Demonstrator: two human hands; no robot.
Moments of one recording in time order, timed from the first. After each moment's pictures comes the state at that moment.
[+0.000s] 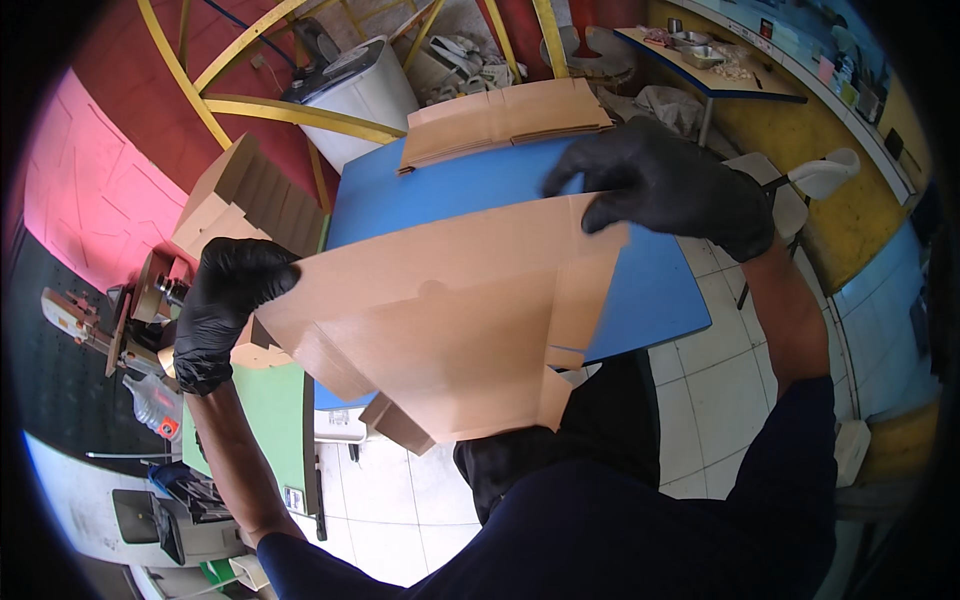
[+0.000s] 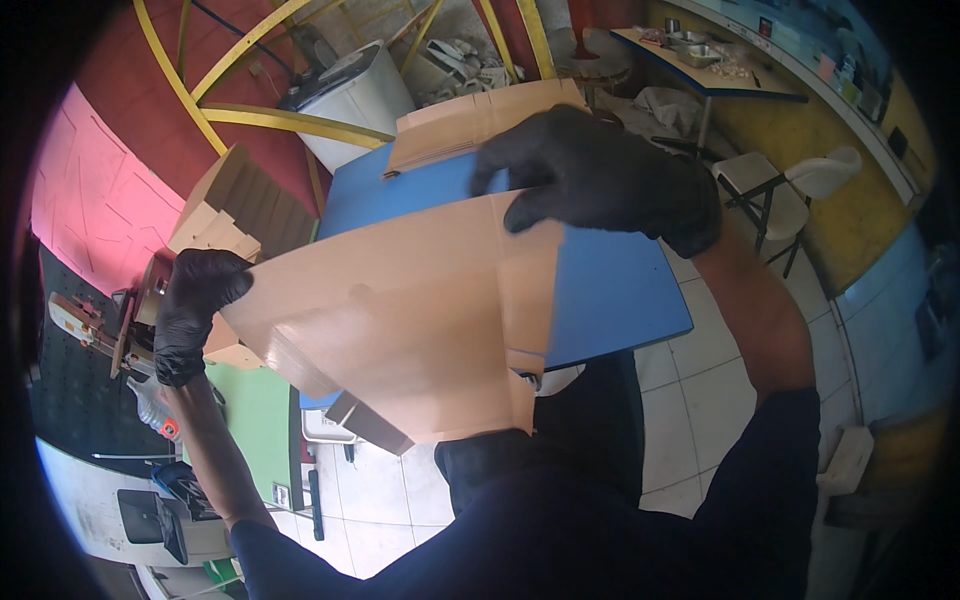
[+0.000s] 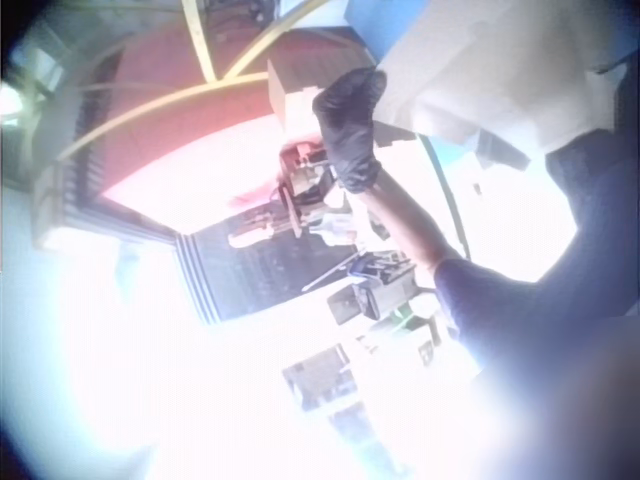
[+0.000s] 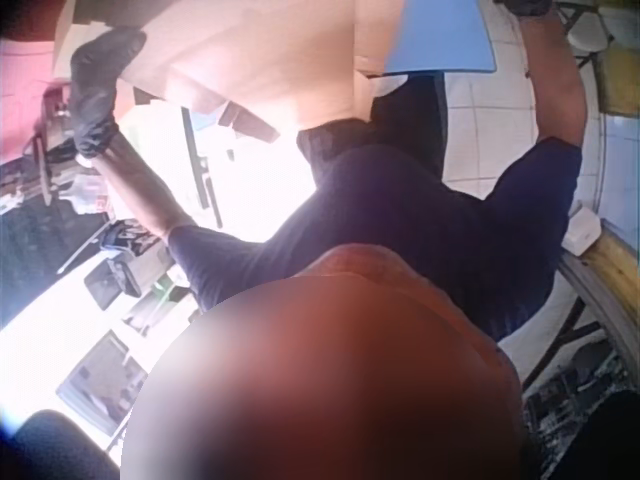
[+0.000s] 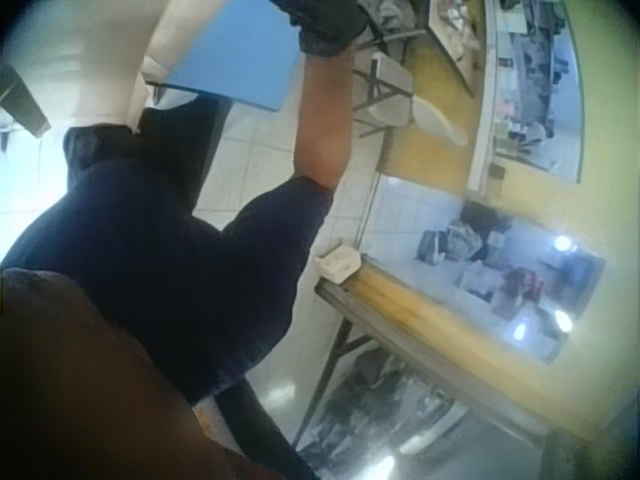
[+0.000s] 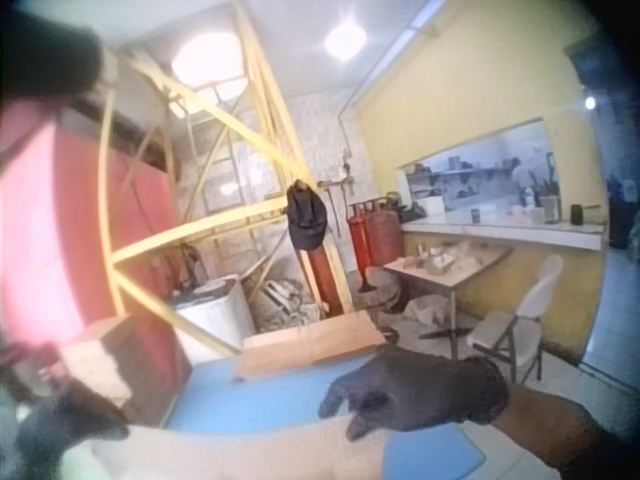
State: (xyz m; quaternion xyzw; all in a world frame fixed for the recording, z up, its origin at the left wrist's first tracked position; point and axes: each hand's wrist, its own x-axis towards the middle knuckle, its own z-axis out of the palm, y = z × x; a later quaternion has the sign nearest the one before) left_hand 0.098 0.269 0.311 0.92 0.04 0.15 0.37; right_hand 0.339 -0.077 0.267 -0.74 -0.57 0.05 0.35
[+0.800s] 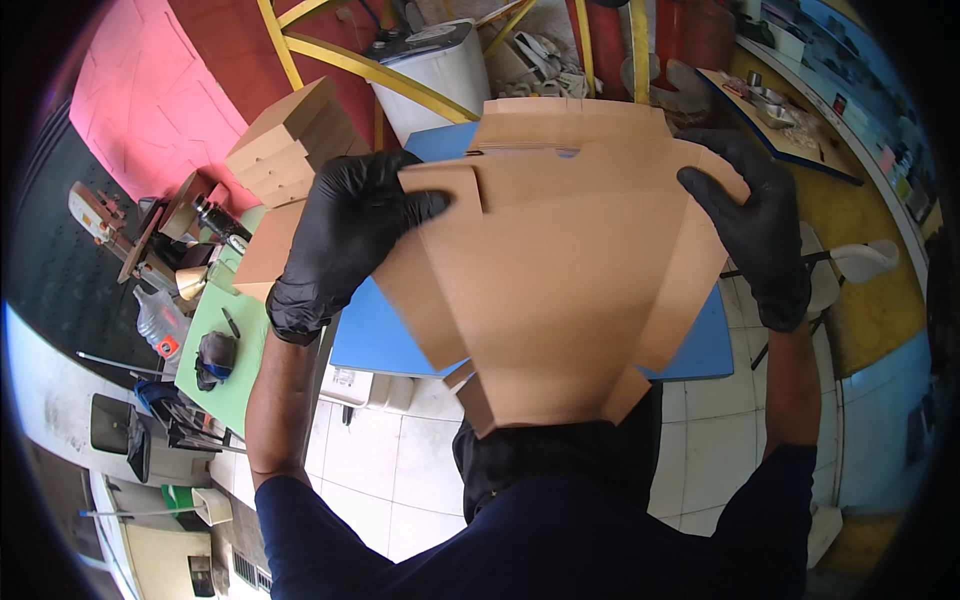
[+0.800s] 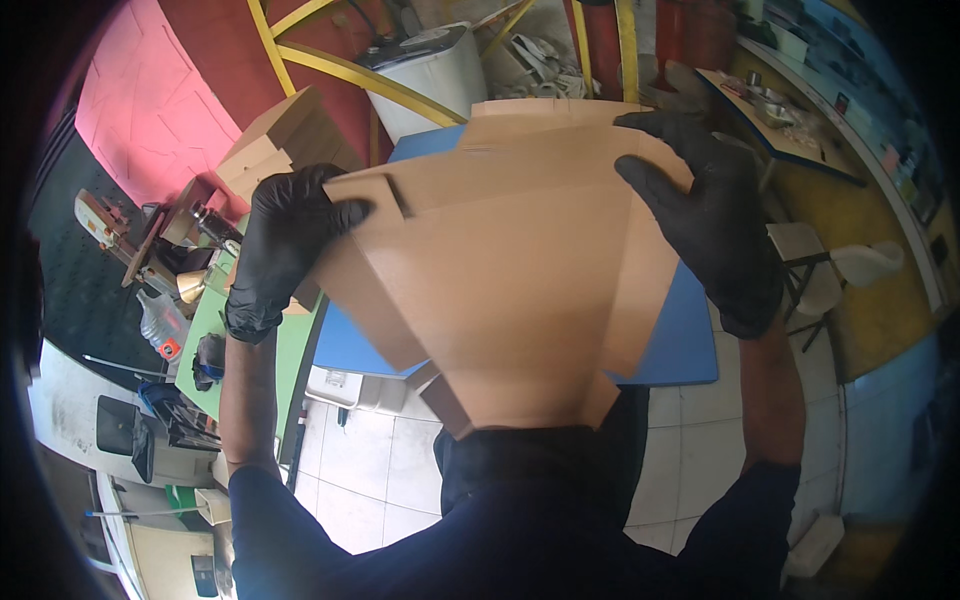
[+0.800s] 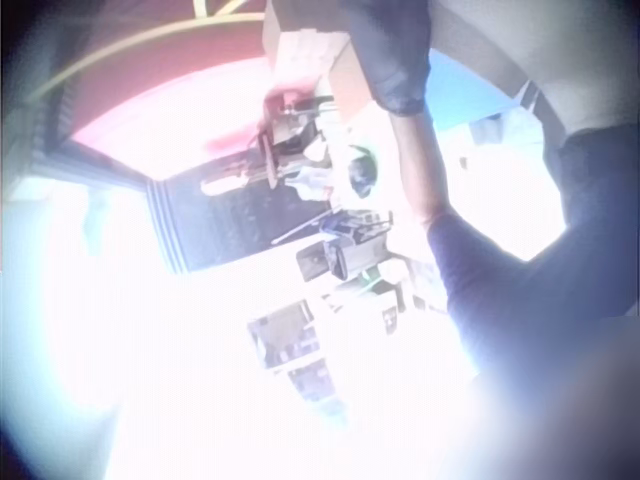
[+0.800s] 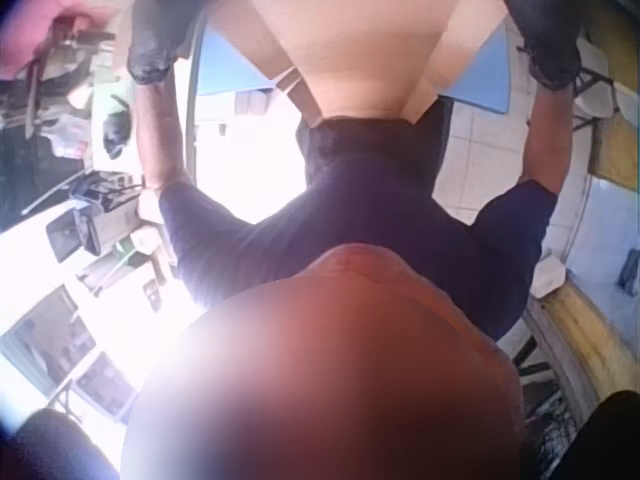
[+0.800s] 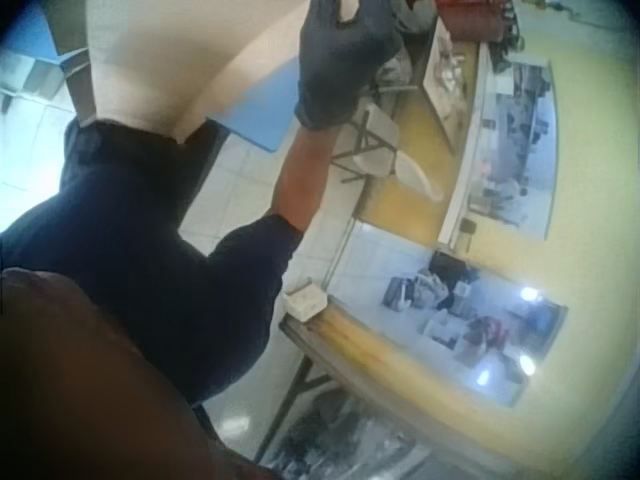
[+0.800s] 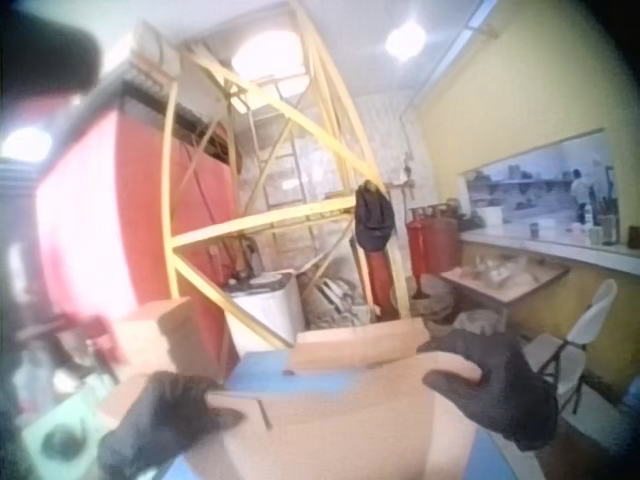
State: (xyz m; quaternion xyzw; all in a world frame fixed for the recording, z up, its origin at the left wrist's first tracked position) left_hand 0.131 0.234 0.279 0.86 0.01 0.27 0.43; right_hand 0.336 -0.081 0.256 -0.73 -0.48 -0.16 0.47
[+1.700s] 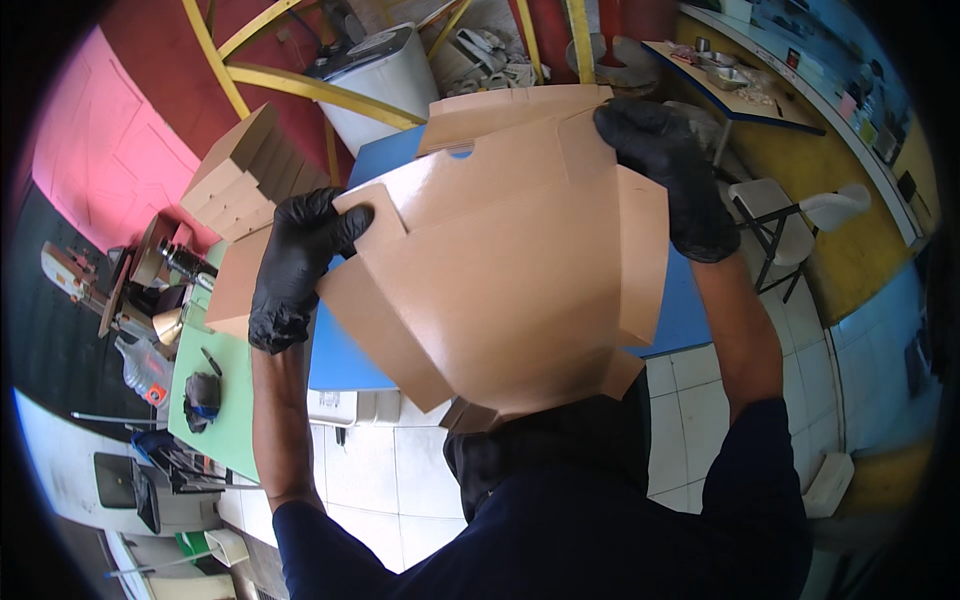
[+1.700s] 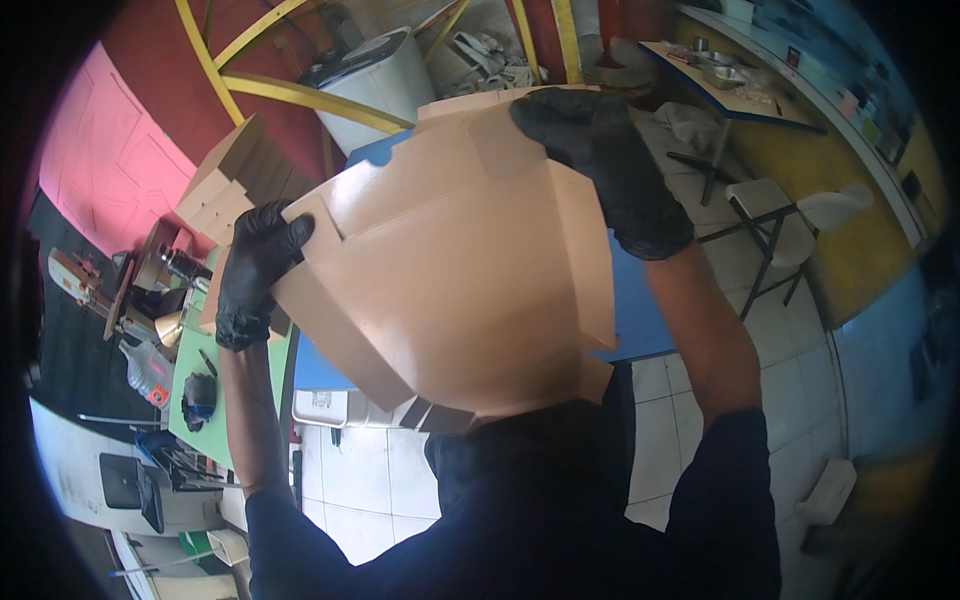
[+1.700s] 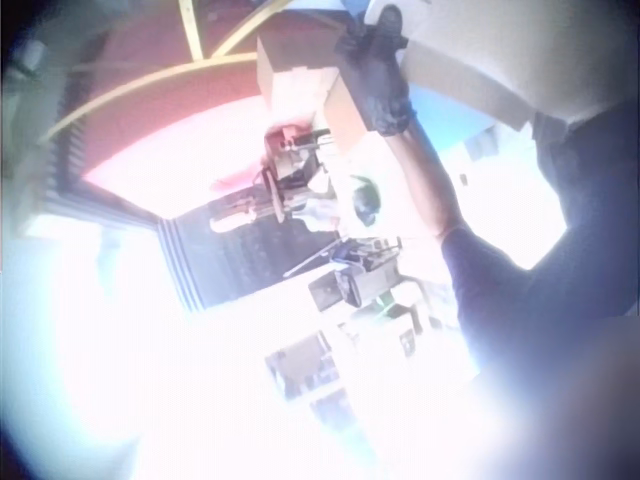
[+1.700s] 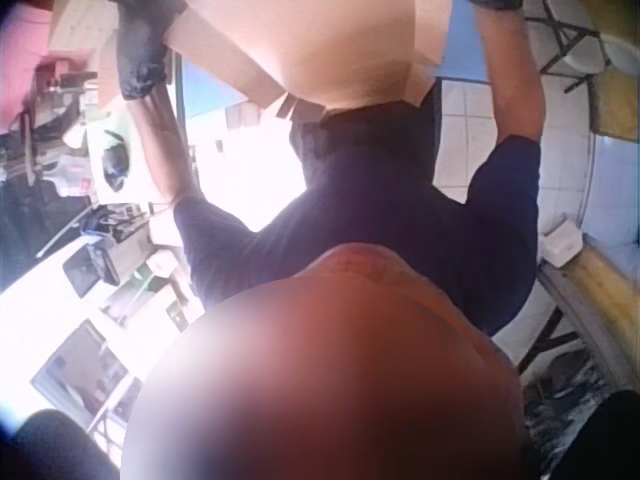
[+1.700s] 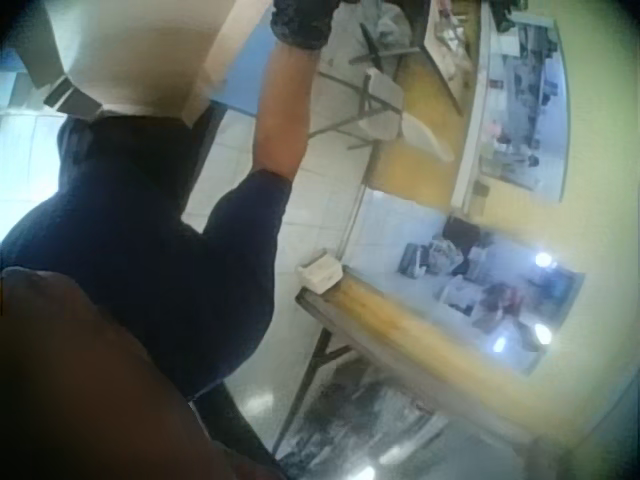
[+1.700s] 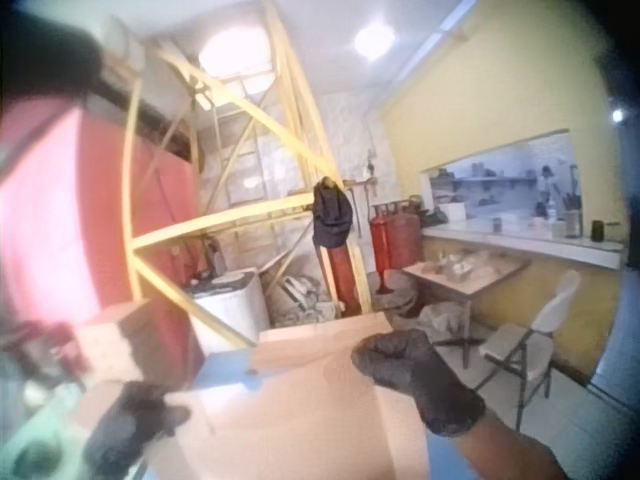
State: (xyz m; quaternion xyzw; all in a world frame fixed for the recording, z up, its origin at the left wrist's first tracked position) left_hand 0.142 0.251 0.256 0.81 0.06 0.22 0.54; right_hand 0.367 -0.050 0.218 -0.64 -0.55 -0.31 0.43
